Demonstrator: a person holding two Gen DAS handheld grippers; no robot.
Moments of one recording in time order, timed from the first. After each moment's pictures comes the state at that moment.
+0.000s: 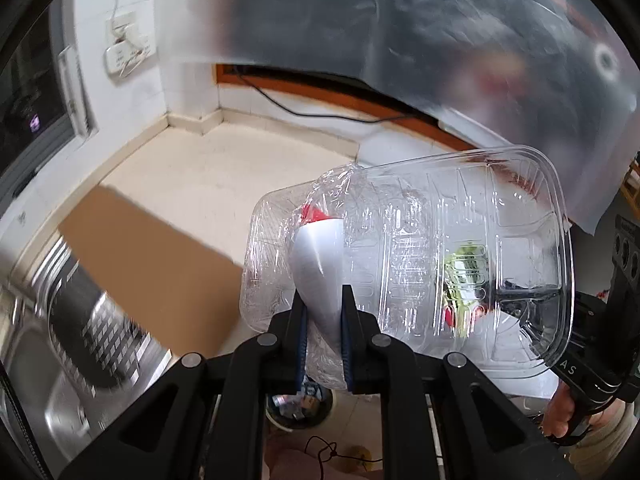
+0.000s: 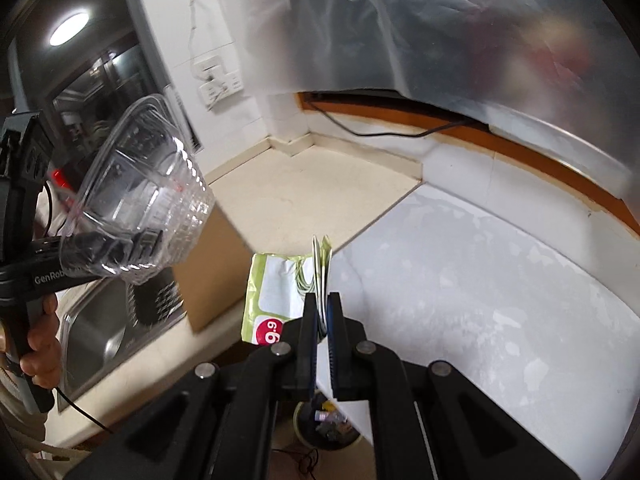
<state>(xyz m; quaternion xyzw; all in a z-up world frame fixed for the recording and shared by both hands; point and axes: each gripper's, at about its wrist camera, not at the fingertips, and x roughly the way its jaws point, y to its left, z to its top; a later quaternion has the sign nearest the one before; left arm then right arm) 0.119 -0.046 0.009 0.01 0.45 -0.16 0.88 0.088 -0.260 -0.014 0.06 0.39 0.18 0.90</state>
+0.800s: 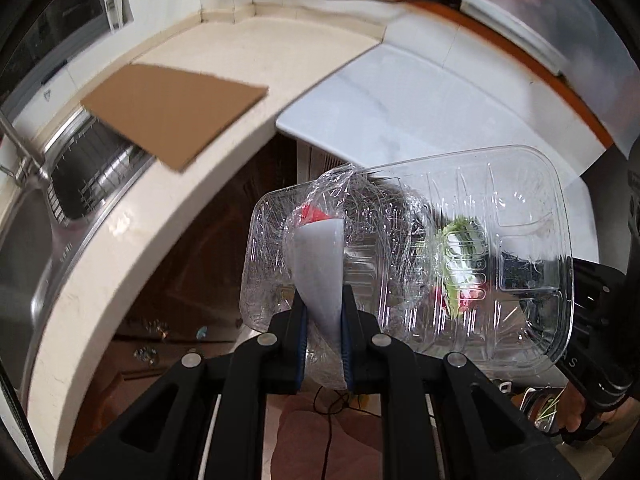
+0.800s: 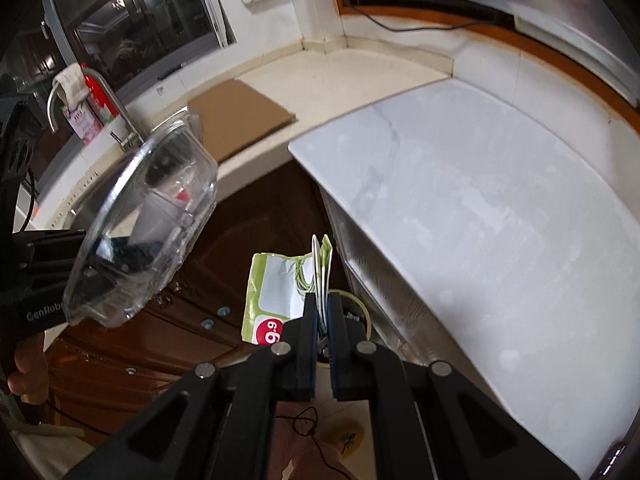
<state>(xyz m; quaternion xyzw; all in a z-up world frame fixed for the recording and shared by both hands) -0.011 -0.049 -0.125 0.00 0.56 -0.08 0.83 -0.007 -0.243 -0.126 -0.01 0.49 0.21 0.84</state>
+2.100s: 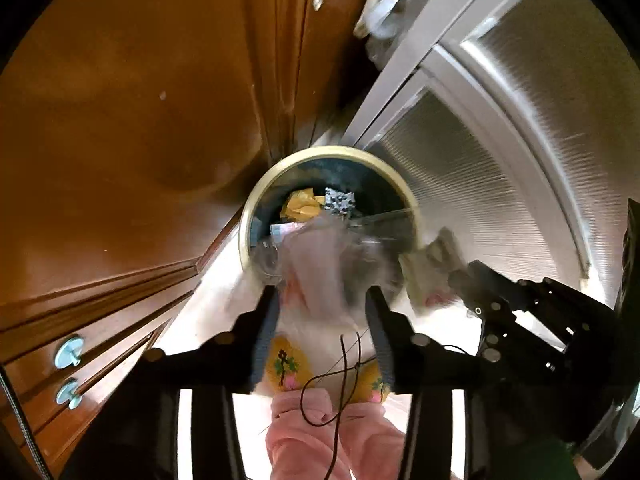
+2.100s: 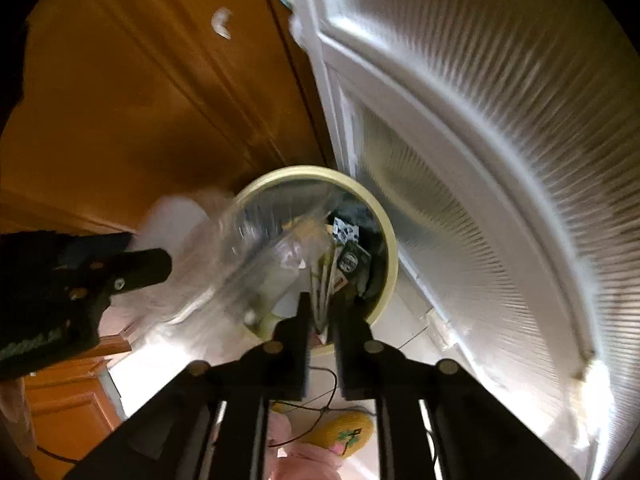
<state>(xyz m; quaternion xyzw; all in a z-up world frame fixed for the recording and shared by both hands) 0.089 0.006 -0.561 -0.05 0.71 -0.05 0.70 0.075 -0.166 -0.552 -0.02 0.65 0.15 0.74</state>
